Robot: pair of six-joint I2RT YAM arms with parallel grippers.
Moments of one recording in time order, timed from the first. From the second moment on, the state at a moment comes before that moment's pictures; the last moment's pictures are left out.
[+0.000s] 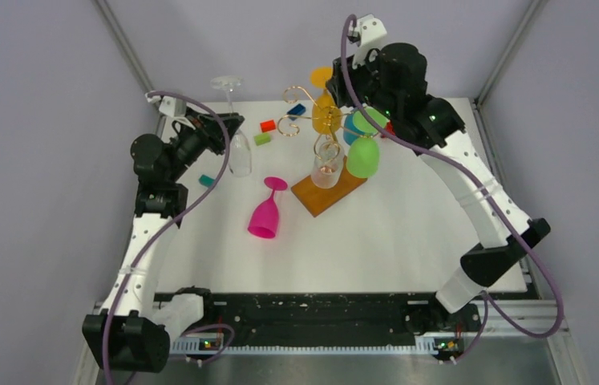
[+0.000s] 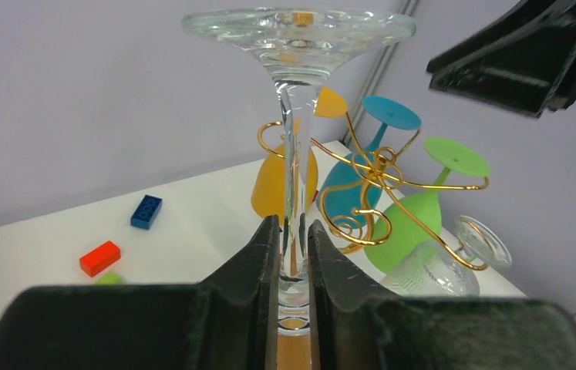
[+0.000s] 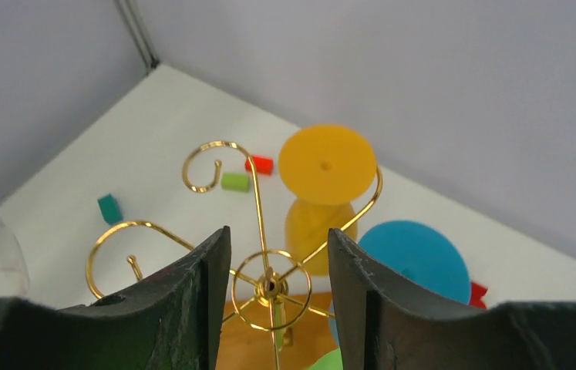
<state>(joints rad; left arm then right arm) -0.04 1.02 0.99 0.31 0.65 -0.46 0.66 1.57 1.99 -0.49 0.08 -0.04</state>
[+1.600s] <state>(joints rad) -0.10 1.35 0.92 0.75 0.67 -0.37 0.63 1.76 2.06 -0.76 0.04 0.05</state>
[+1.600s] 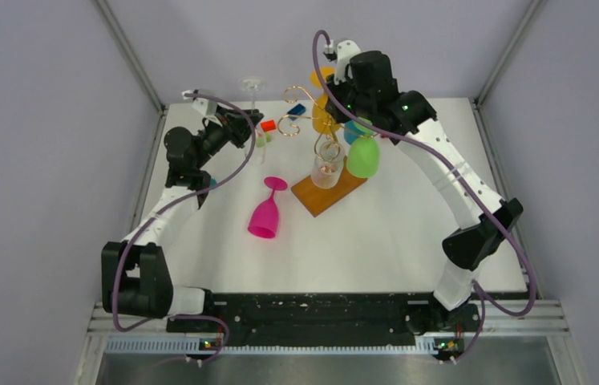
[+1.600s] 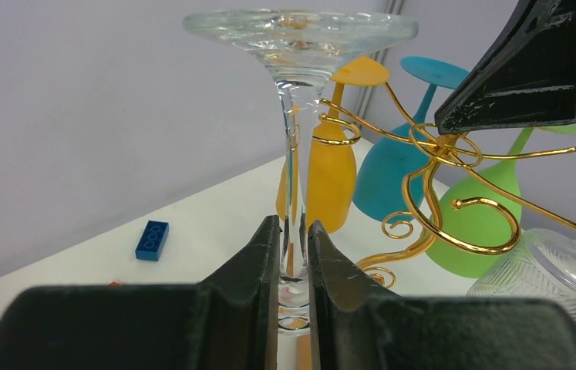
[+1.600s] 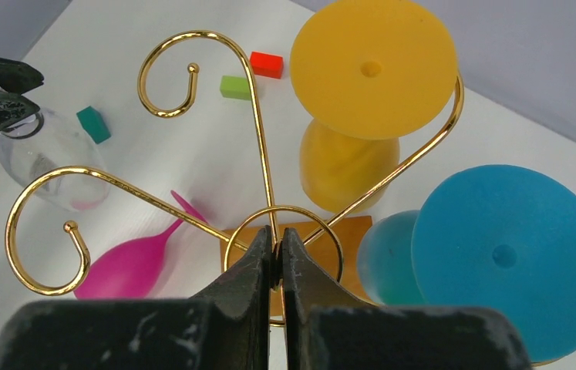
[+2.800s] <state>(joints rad) -0.19 1.84 1.04 1.47 0.86 -0.58 0.63 1.76 2.06 -0.76 0.05 0.04</state>
